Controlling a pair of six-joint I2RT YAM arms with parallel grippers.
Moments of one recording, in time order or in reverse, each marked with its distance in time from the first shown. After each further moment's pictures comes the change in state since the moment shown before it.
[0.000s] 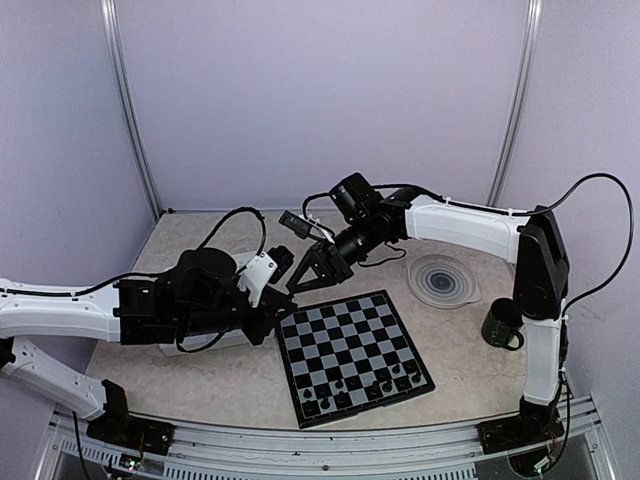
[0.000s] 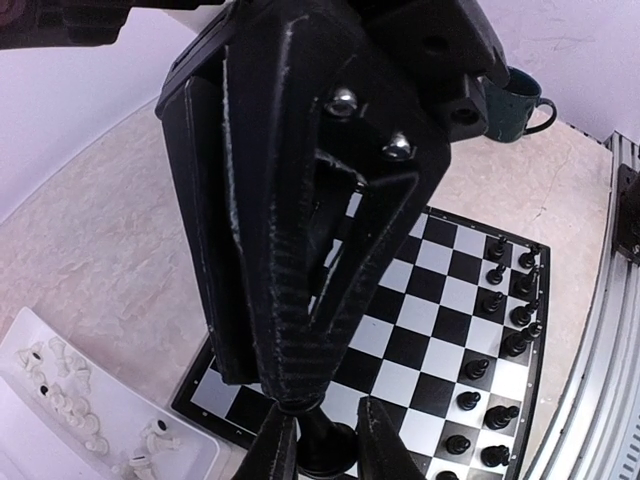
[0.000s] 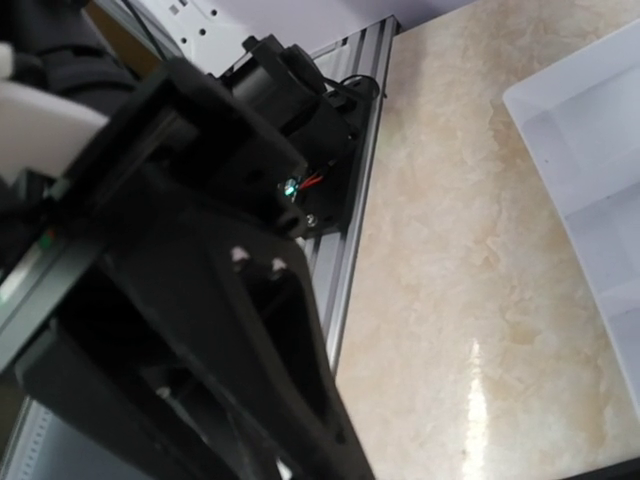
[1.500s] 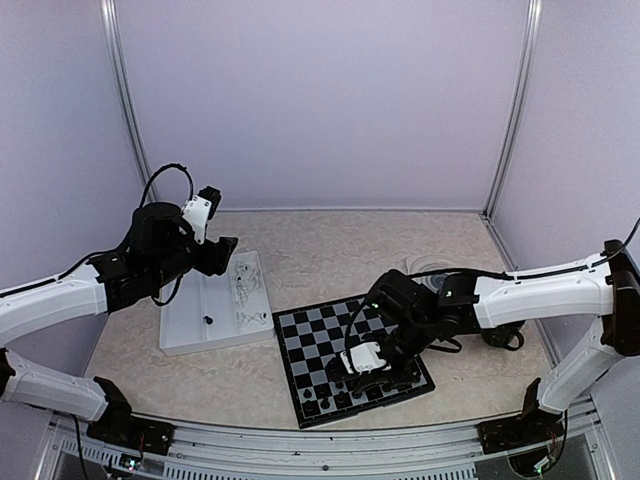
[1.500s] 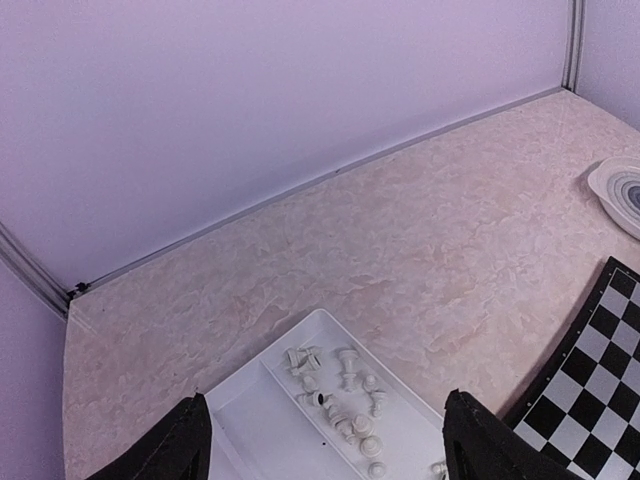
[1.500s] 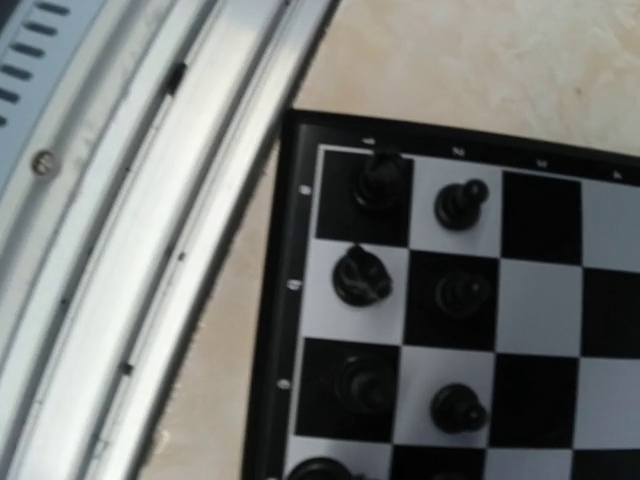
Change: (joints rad) left arm 0.461 -0.080 -0.016 0.080 -0.124 0.175; right arm 0.288 -0.525 -0.820 0.124 0.706 -0.565
